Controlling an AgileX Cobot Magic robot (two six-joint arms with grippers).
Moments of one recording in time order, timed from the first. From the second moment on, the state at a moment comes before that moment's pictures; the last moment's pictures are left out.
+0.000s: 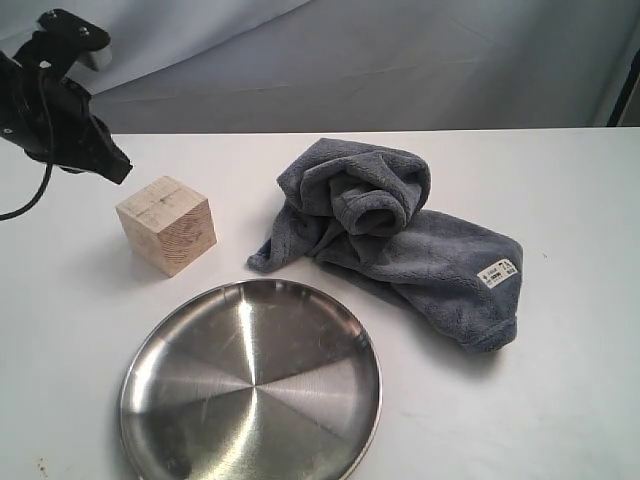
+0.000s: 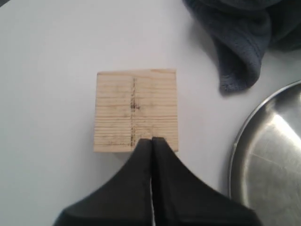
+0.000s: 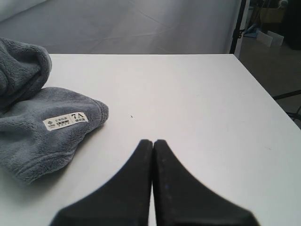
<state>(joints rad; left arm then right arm) -0.12 1.72 -1.30 -0.38 0.76 0.80 -0.10 0.04 0.00 0.04 0.32 -0.08</state>
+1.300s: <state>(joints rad) -0.11 1.93 -1.30 -0.49 0.48 0.95 -0.10 0.04 0.00 0.04 0.32 -0.08</state>
